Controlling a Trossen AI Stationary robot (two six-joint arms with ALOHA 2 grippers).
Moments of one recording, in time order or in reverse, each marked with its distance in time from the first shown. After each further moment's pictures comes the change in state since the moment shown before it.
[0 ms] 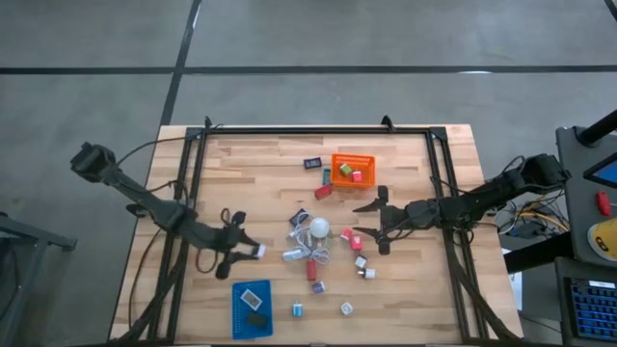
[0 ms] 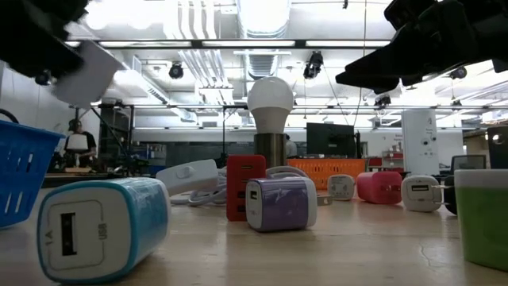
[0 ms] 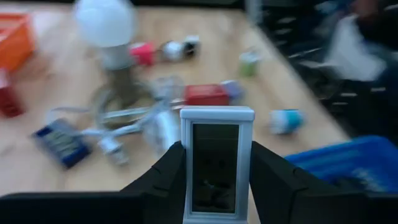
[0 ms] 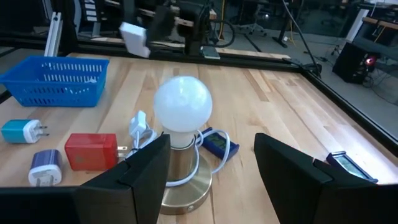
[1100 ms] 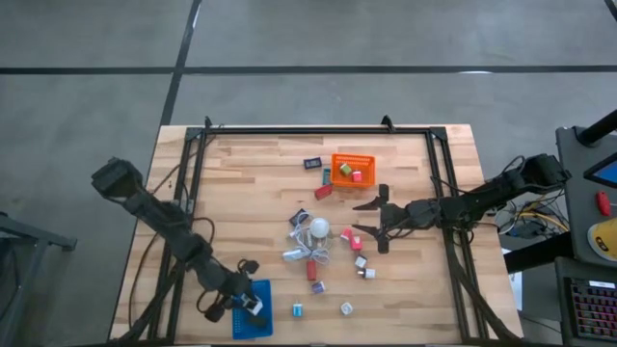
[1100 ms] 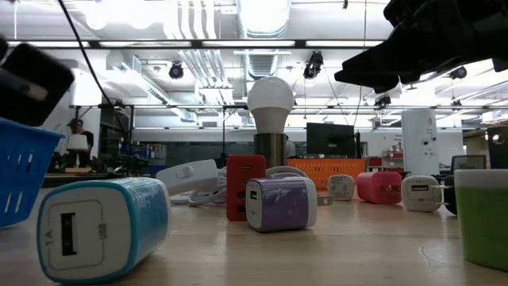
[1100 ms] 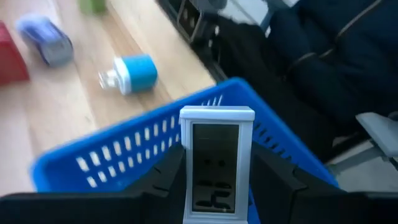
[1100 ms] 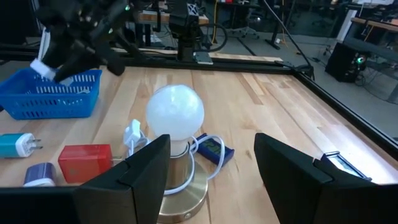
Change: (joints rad) left arm -0.197 0.546 0.176 0.252 0.267 -0.116; right arm 0.000 0.001 0.000 0.025 0.030 0.023
